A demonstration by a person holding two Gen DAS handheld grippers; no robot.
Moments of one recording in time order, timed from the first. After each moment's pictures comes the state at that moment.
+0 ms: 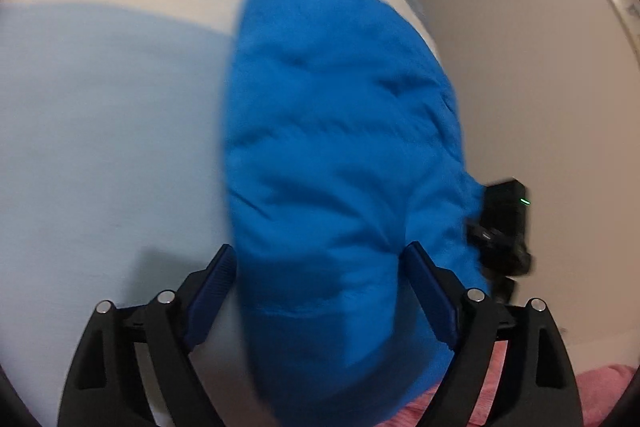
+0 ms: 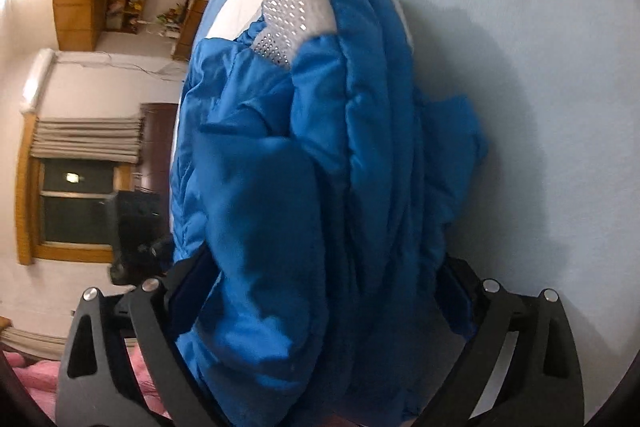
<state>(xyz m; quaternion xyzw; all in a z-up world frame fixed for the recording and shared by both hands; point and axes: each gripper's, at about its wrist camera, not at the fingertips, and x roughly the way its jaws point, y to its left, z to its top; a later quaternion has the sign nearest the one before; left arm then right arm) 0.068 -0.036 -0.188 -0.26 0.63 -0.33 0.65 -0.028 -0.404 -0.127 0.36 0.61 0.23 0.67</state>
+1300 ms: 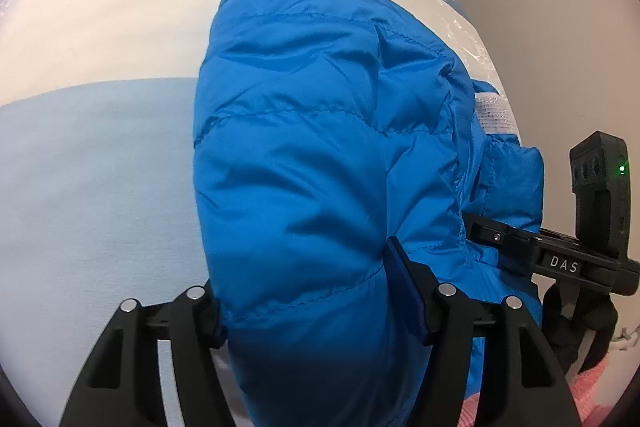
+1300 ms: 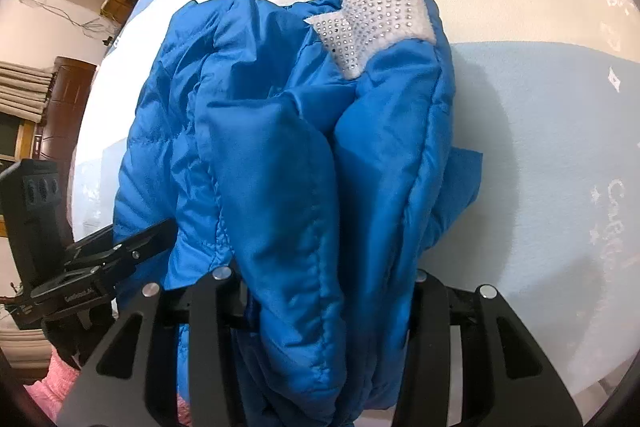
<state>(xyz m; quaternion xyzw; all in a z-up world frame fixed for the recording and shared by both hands) 0.032 -0.101 -0.147 -0.11 0.62 -0.23 0.74 -0.043 -0.344 -0.056 0.16 0.66 0.11 0.73</state>
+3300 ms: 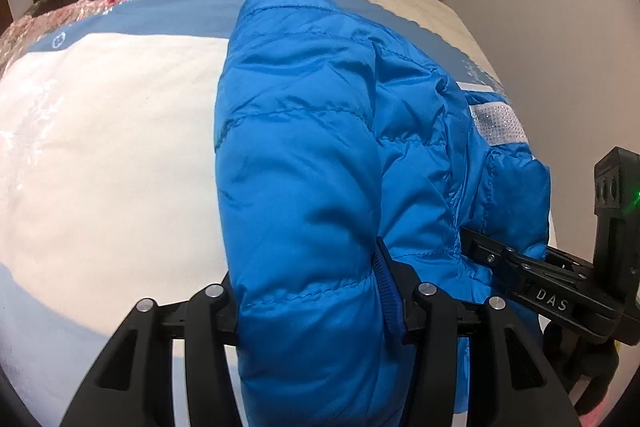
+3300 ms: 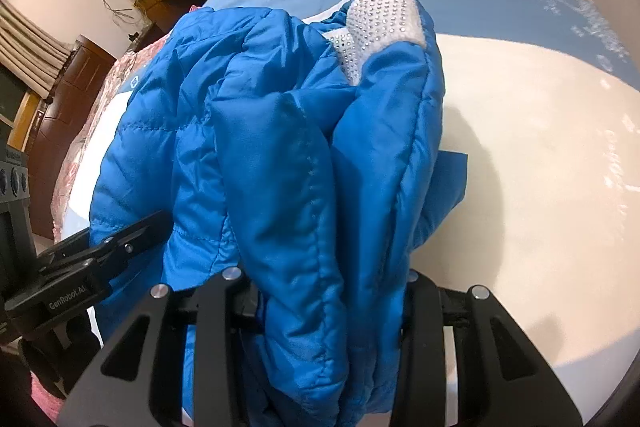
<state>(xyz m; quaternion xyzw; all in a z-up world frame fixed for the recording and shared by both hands) 0.219 -0.051 -0.102 -0.12 0.54 -0.11 0.82 0.151 -0.194 -0.023 0.08 0.59 0.16 0.79</state>
